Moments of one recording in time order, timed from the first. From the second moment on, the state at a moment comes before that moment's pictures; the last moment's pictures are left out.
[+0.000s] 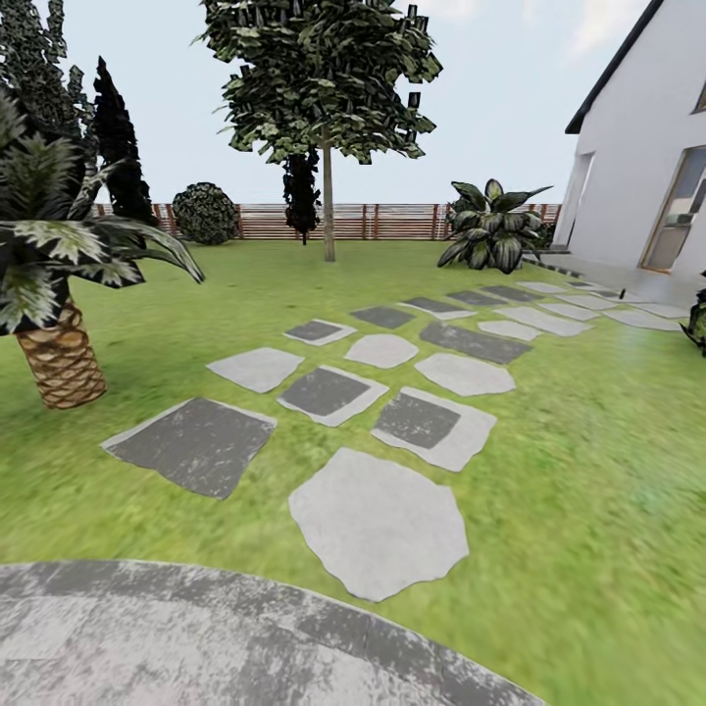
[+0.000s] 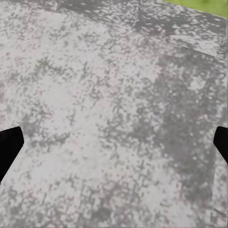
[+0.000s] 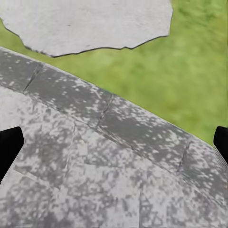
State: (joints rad) left arm -0.24 0.08 0.29 -0.23 -0.10 -0.33 0.00; right arm -0.03 -0.04 0.00 -0.54 0.08 -0.43 0.00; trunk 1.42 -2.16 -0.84
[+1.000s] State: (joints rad) left arm -0.24 0.08 0.29 -0.23 -0.10 -0.33 0.00; right arm -0.03 -0.04 0.00 -0.54 0.08 -0.43 0.00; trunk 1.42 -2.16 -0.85
